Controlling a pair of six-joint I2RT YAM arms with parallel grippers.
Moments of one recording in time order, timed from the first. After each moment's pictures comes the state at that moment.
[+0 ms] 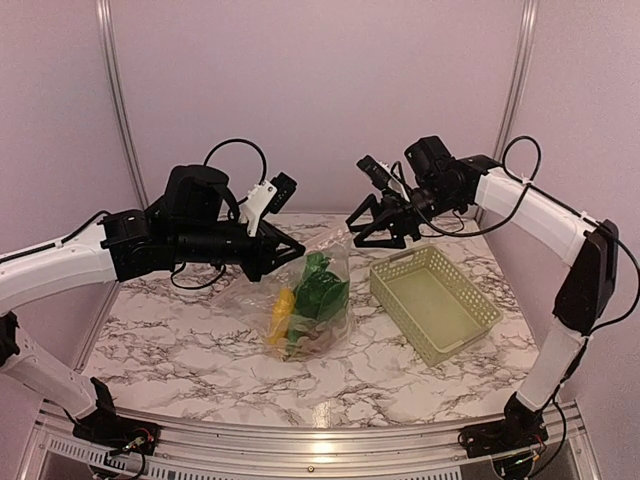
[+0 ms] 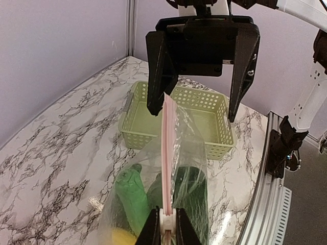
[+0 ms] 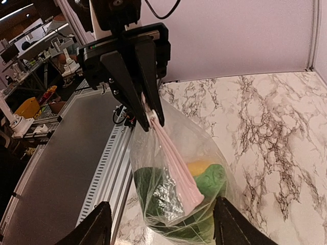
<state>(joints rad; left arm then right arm) -0.95 1.37 1.25 -0.30 0.13 -0.08 0.52 1.73 1.70 -0.92 -1.20 -0.62</state>
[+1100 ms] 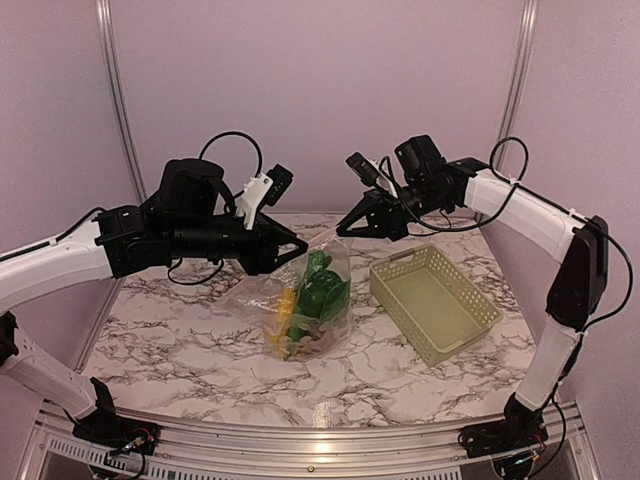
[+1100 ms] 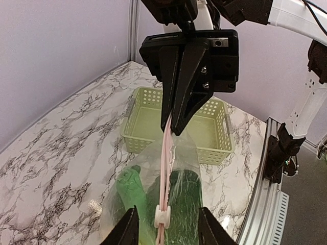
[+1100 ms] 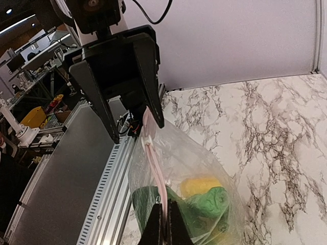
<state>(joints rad) -0.95 1.35 1.26 -0.30 0.12 -0.10 0.55 1.78 1.72 -0.79 -1.23 -0.49</state>
